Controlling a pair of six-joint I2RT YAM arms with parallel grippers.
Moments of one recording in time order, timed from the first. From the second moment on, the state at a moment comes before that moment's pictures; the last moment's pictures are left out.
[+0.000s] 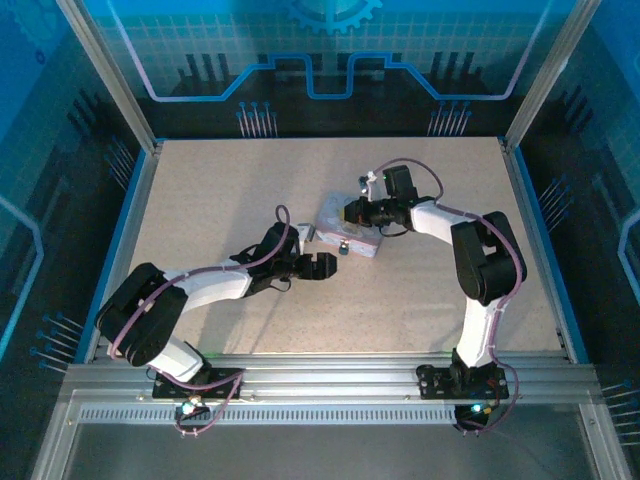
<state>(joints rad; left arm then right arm) -0.61 1.53 0.70 0.11 0.25 -0.61 0.32 1.93 1.19 -0.06 -0.71 0.47</state>
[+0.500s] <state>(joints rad) -0.61 1.57 0.70 0.18 0.25 -0.60 0.42 1.91 1.10 0.10 -0.70 0.56</state>
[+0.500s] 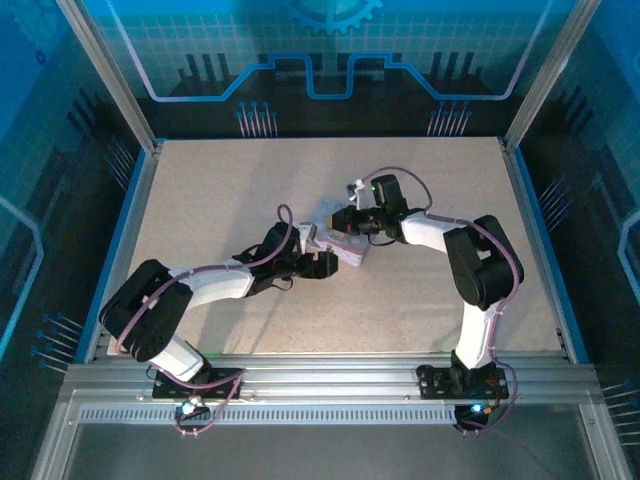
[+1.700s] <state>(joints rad) -0.57 1.70 0.58 0.49 0.29 -0.44 0.45 1.89 1.07 0.12 -0.68 0.59</state>
